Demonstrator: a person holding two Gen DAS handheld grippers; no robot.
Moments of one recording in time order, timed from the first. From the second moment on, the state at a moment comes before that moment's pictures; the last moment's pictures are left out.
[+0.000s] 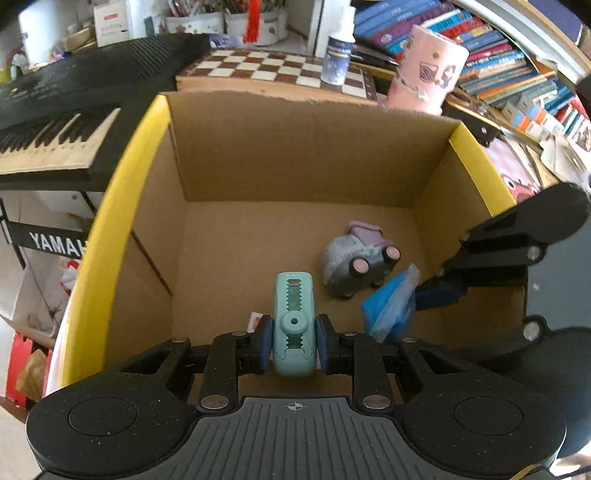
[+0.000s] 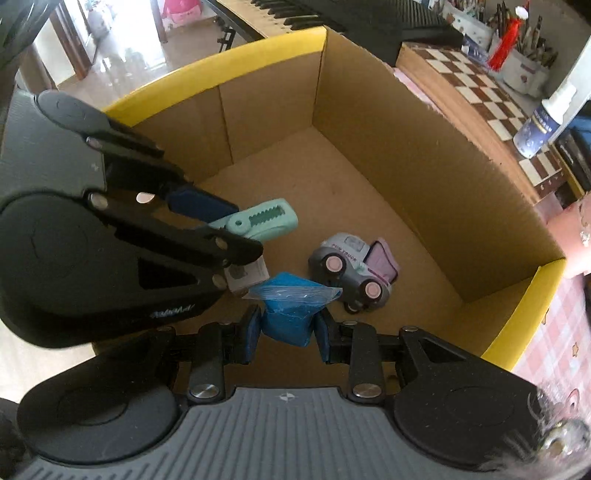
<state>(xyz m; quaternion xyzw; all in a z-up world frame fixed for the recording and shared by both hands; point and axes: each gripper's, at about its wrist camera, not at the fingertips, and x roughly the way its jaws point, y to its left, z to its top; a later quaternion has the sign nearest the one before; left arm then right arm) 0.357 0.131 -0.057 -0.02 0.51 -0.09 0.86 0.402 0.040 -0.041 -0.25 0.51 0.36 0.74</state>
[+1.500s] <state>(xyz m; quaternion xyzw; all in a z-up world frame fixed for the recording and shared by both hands) 0.092 0.157 0.022 -0.04 0.28 0.04 0.96 0.120 -0.064 0.019 0.00 0.26 0.09 0.96</state>
